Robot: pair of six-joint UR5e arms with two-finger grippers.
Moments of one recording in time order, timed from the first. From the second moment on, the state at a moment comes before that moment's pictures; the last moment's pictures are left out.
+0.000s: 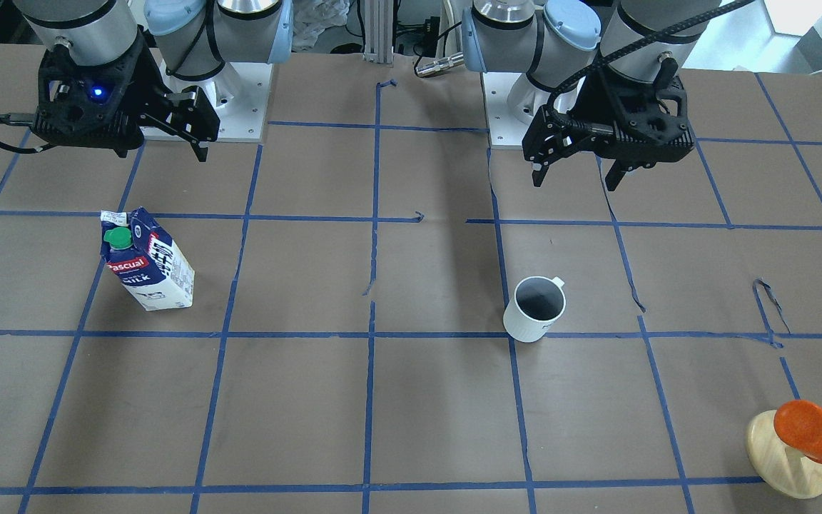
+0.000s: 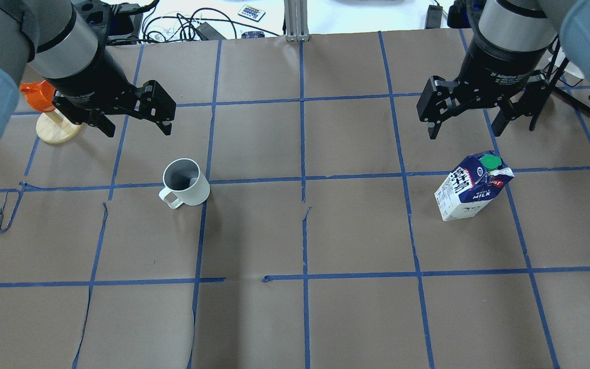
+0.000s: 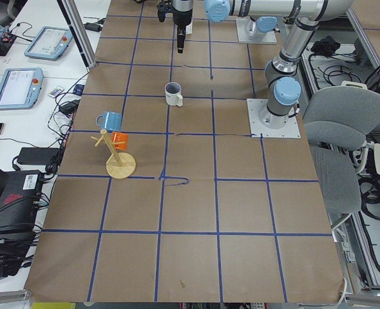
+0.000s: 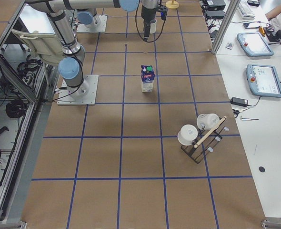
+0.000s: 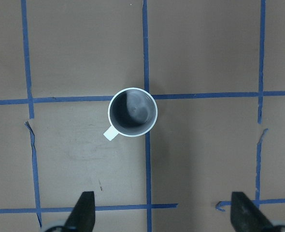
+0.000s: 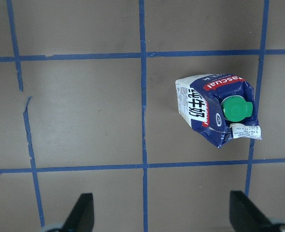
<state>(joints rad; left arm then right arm) -1.54 -1.52 -1.63 -1.52 1.54 0.04 1.57 -1.60 1.55 -1.43 -1.60 0.02</state>
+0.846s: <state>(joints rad) -1.46 -1.87 -1.65 -1.33 1.60 0.14 1.57 -1.59 1.56 -1.44 -1.60 -0.01</state>
